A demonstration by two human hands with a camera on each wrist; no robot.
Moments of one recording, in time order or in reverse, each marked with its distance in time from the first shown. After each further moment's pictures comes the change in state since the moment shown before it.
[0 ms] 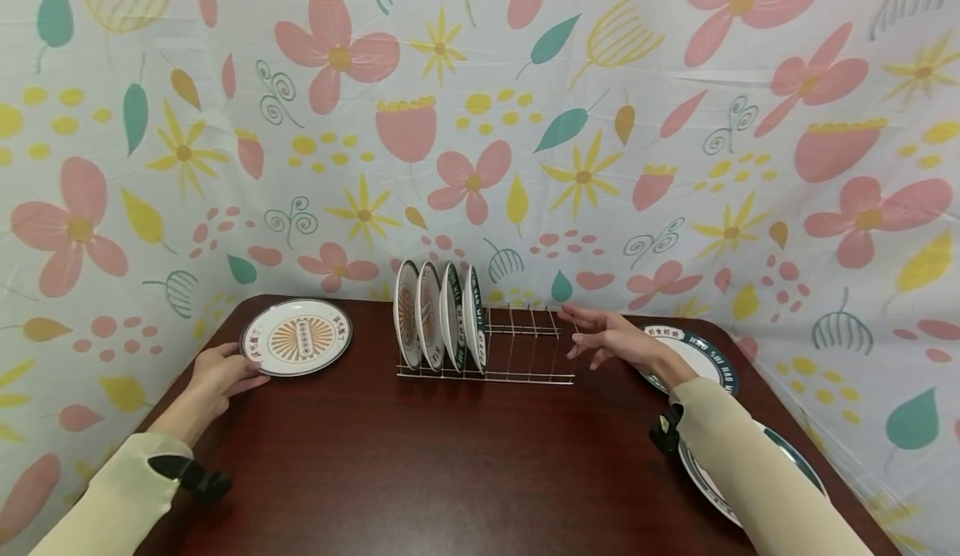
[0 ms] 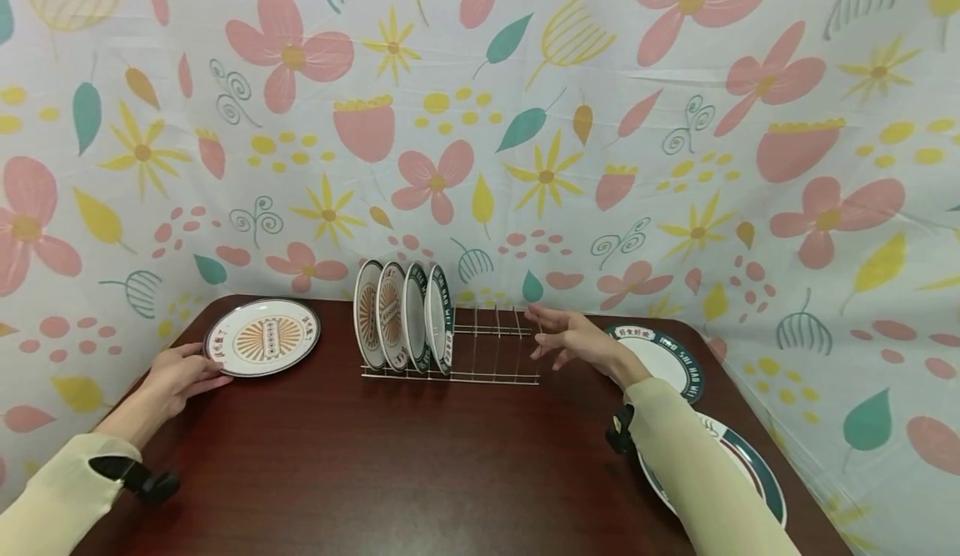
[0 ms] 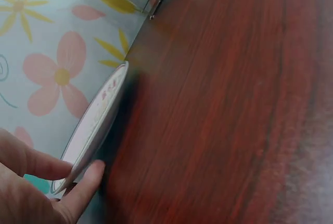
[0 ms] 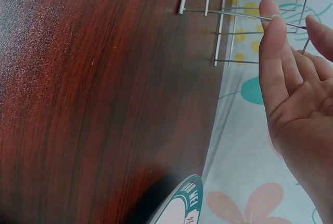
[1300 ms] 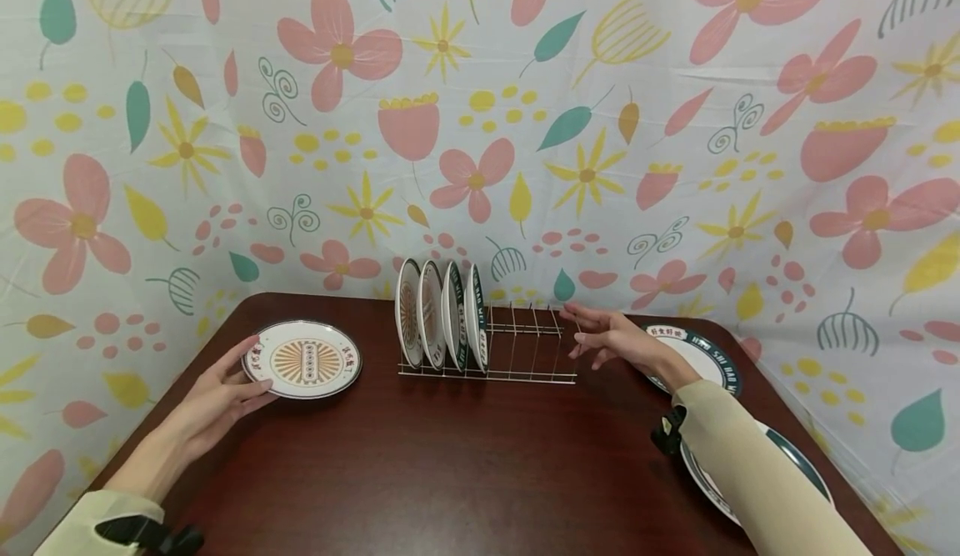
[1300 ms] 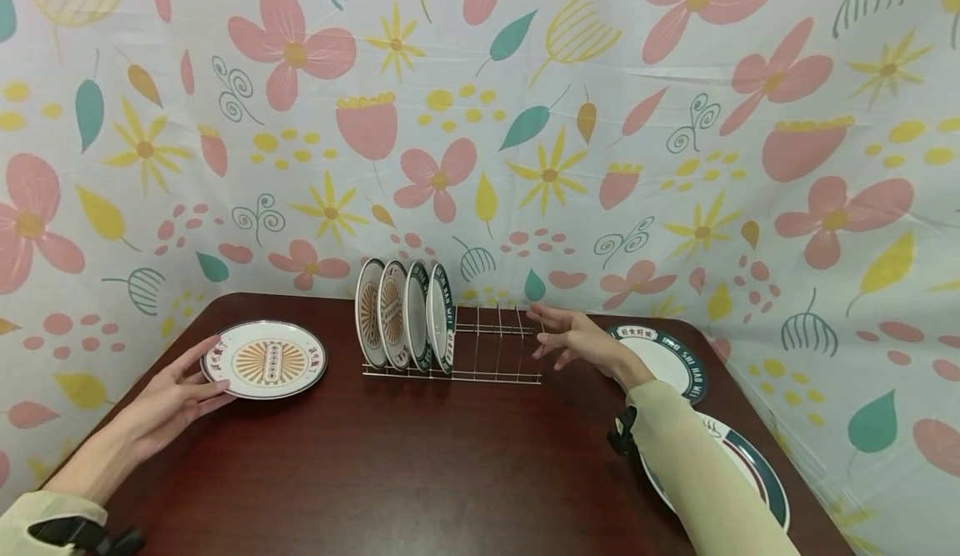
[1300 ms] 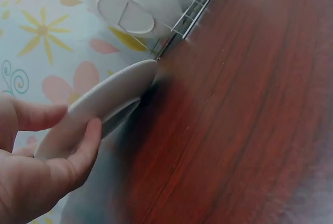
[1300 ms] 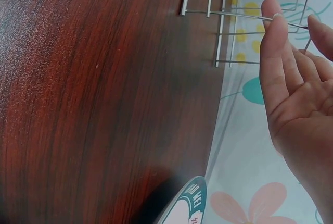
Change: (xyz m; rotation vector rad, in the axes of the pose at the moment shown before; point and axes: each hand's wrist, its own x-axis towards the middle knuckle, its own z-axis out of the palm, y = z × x) left_hand -0.042 -0.023 -0.013 -0.172 -0.424 0.158; right_hand 0.003 0.007 -0.003 0.051 0.004 -0.001
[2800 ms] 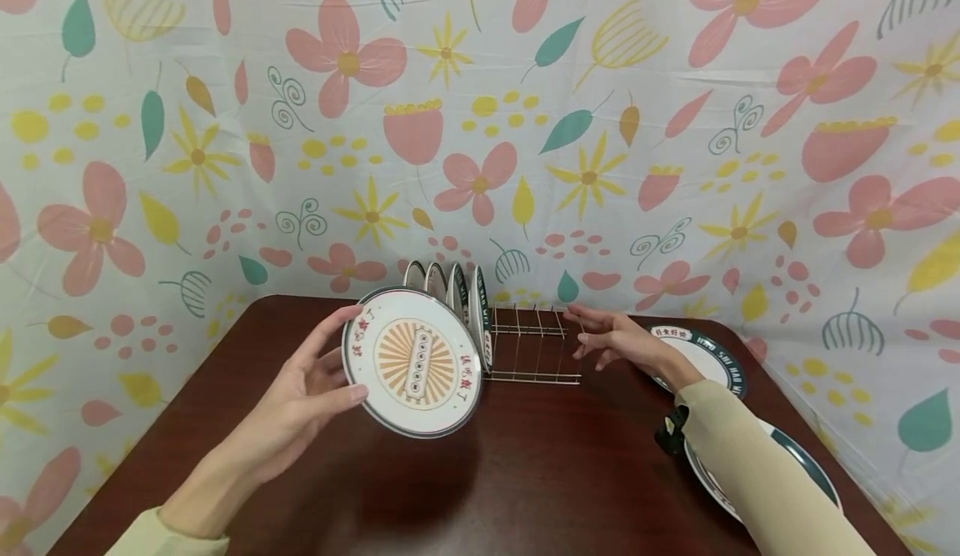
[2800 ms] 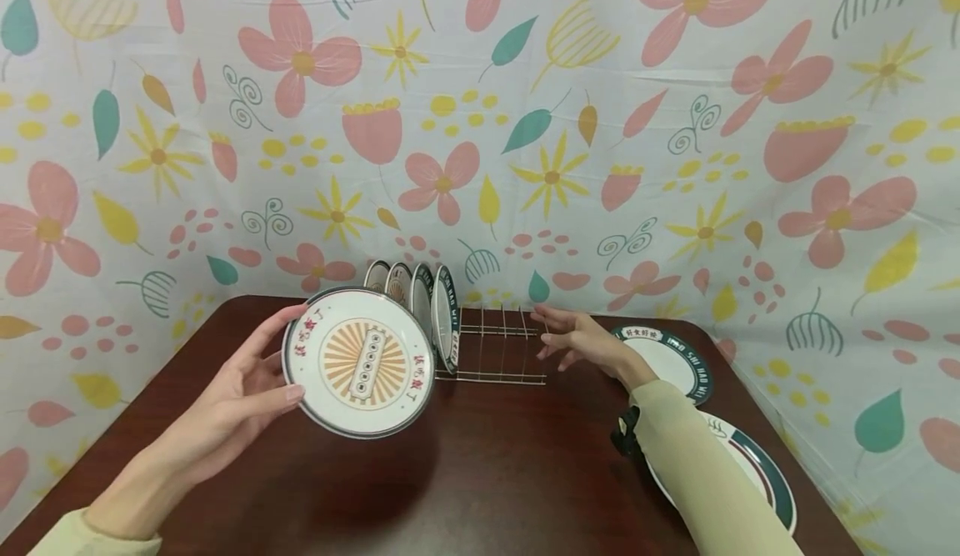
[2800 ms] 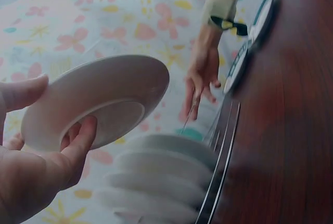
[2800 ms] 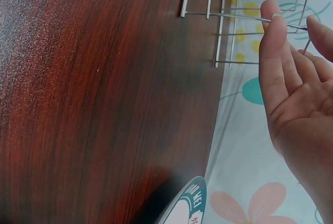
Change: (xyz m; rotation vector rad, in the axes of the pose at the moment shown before) left_hand -0.064 0.070 0.160 -0.039 -0.395 0.365; right_hand -0.002 -0.001 0.002 -0.010 0.003 0.000
